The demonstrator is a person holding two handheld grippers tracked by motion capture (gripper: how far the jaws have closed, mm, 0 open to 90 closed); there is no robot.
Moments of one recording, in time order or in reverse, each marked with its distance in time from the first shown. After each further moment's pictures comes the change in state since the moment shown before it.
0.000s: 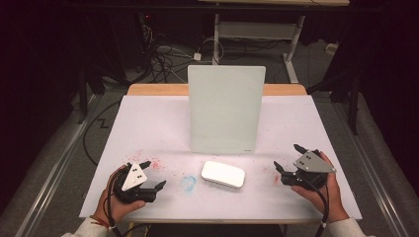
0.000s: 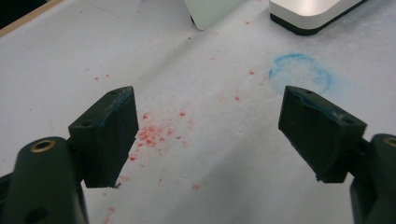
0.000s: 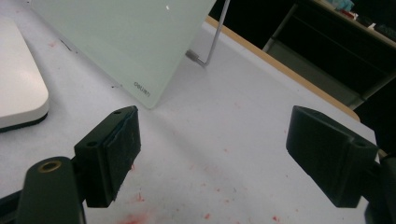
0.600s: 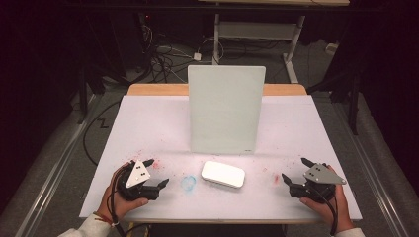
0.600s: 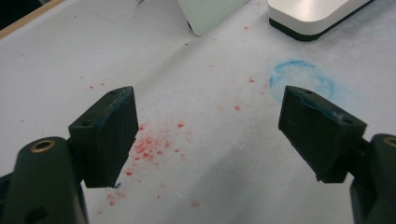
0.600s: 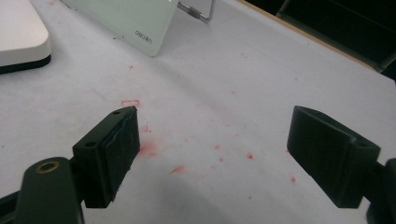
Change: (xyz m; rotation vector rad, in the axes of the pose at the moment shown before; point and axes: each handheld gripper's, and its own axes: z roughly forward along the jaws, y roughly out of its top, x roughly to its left) left arm 0.001 0.006 0.008 -0.005 -0.004 0.024; right arm -0.001 -0.044 -0.012 0.048 0.029 0.083
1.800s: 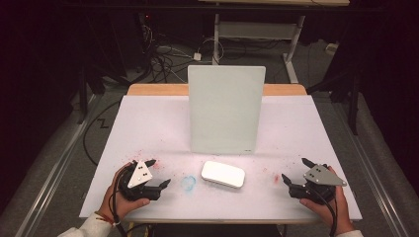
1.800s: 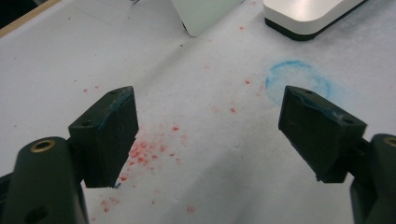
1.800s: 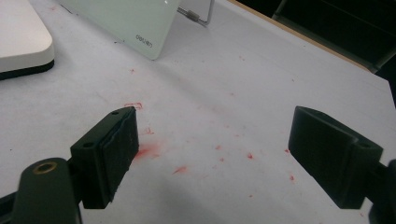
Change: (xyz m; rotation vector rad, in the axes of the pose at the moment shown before) left arm -0.001 0.002 0.003 0.004 -0.011 0.009; right arm 0.003 0.002 -0.003 -0.006 -0.017 0.000
